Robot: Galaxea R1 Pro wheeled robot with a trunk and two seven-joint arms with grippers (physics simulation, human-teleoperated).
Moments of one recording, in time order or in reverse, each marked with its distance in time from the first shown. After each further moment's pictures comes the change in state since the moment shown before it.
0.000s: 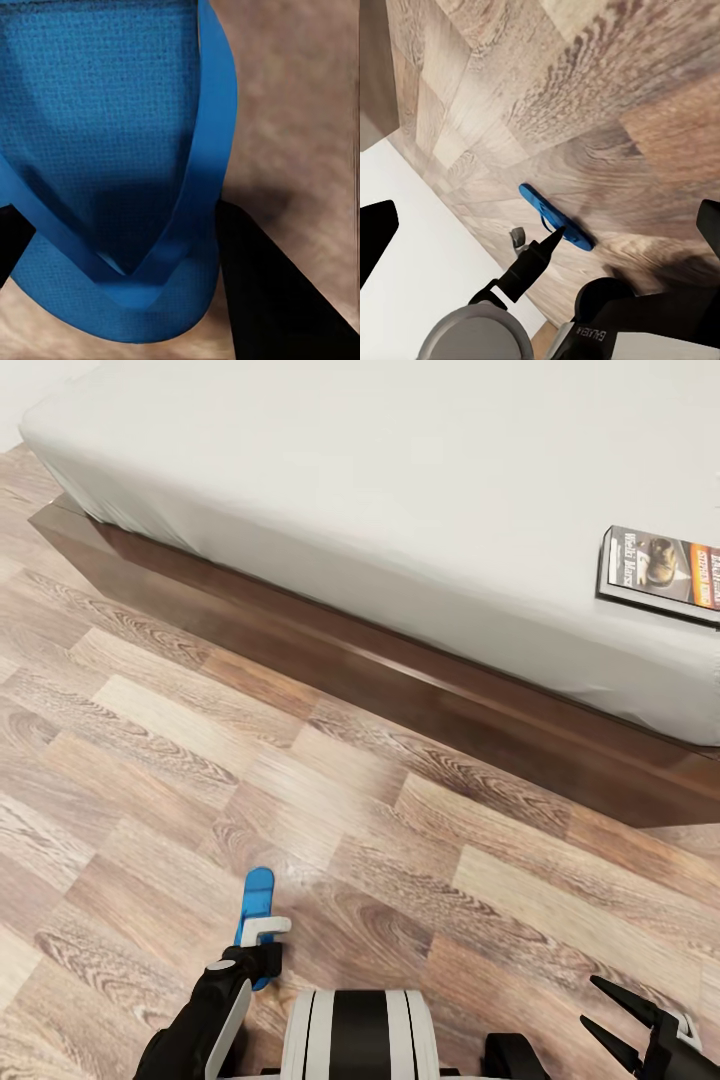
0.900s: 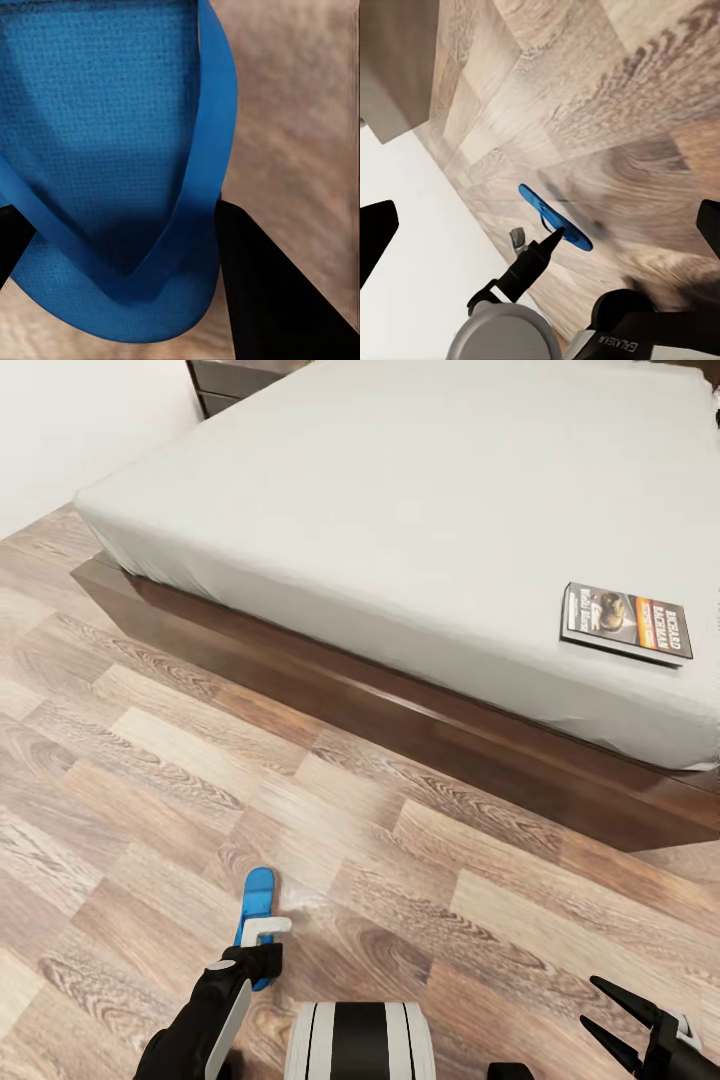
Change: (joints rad) left arm 0.000 0.000 0.000 0.000 0.000 0.003 -0.002; right arm 0.000 0.001 0.000 0.000 0.000 -0.001 -0.002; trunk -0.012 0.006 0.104
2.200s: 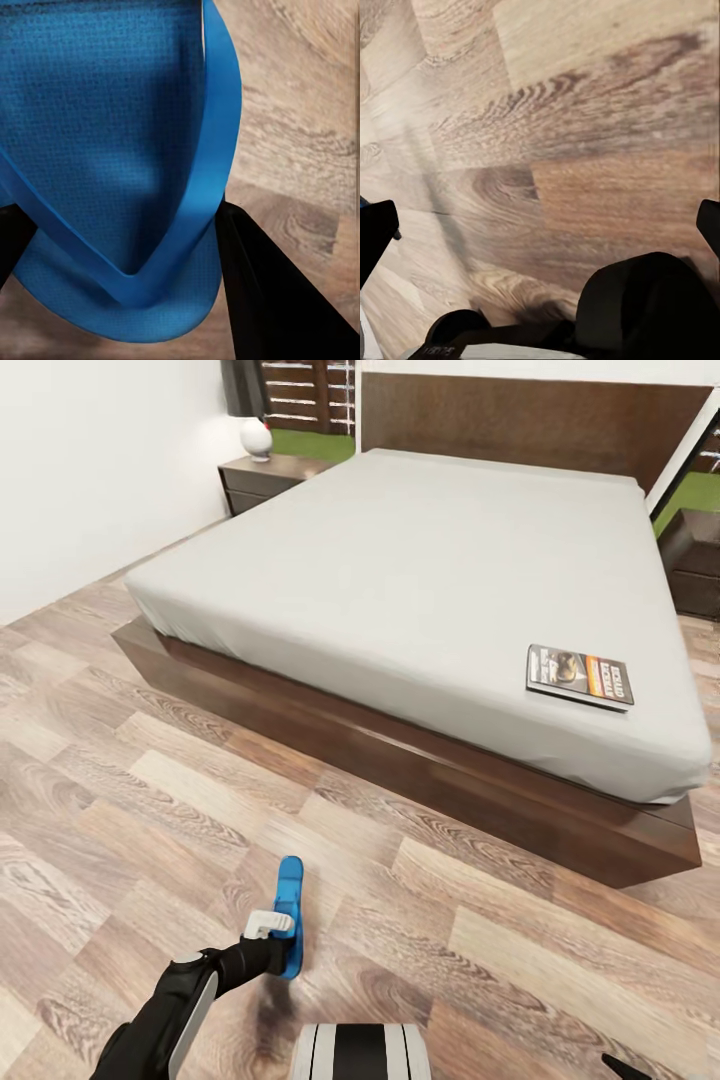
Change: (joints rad) left arm 0.000 0.105 0.011 -0.052 -0.001 -0.002 -0.593; right arm 0.002 0.001 0.004 0.247 0.297 -0.434 -0.006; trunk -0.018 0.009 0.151
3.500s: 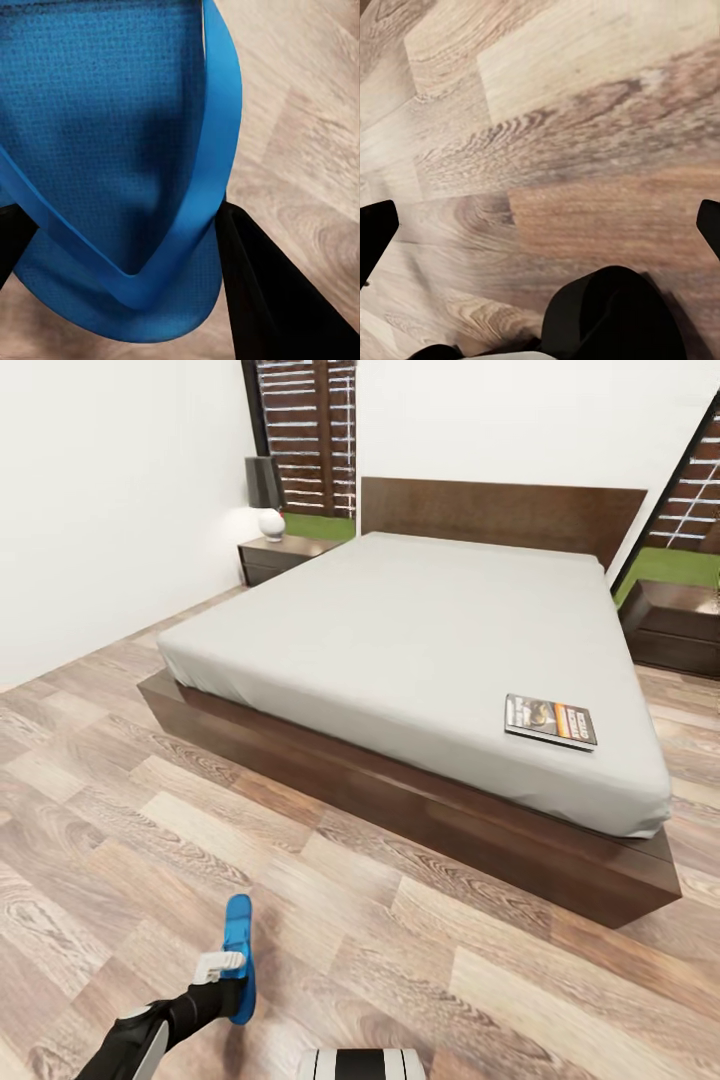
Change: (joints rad) left arm 0.017 0.073 0.183 0.261 0.003 -0.168 0.001; right arm 0.000 0.000 -0.003 0.214 0.001 -0.137 -0.009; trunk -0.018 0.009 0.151
